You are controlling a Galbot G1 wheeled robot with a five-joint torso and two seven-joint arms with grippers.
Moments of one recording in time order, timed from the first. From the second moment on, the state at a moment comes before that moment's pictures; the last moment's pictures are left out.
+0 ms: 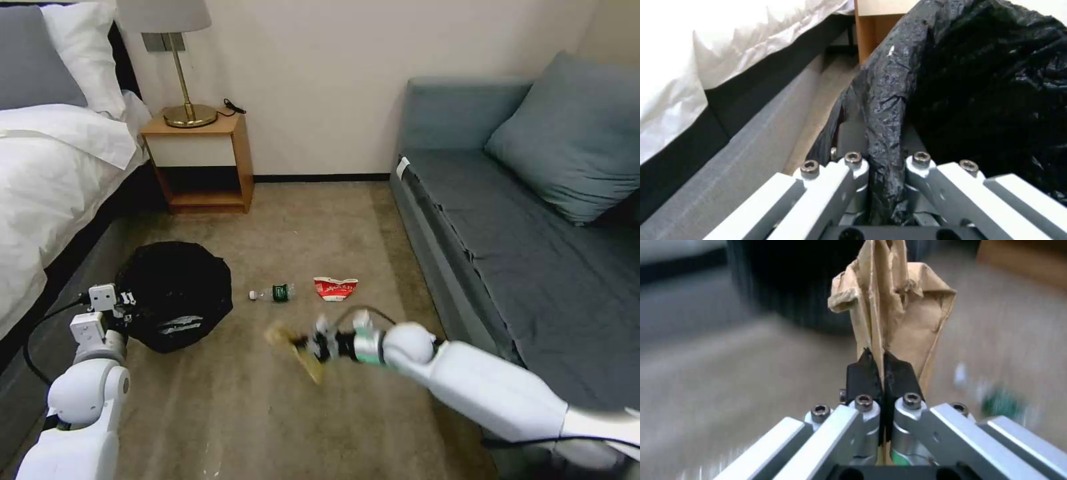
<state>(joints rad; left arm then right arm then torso) 1.27 -1.24 -0.80 -1.84 -0.26 0.33 -0.14 -0.36 1.01 -0.63 1.54 0.86 -0.16 -0.31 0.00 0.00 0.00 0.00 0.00</state>
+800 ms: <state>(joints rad) 1.28 -1.26 -0.77 -1.88 -0.28 0.34 -0.13 -0.20 1.46 -0.74 1.15 1.00 -0.02 -0.21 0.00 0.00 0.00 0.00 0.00</state>
